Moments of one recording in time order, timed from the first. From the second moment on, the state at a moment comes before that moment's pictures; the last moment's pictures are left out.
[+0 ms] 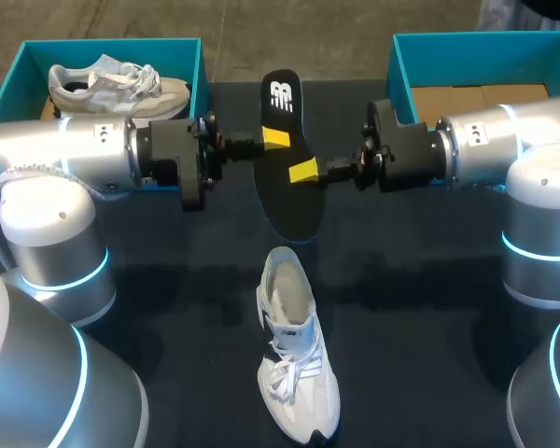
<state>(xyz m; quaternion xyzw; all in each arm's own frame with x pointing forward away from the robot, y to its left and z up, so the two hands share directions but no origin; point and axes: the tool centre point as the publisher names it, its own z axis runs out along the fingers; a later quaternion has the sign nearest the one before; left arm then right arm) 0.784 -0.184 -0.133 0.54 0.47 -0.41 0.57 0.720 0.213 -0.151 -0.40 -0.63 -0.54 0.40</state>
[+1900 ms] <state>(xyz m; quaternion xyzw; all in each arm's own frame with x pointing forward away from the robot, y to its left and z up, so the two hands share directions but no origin) 0.726 -0.097 -0.164 0.40 0.72 -0.43 0.37 0.702 0.180 -0.177 -0.33 -0.64 -0.63 0.31</state>
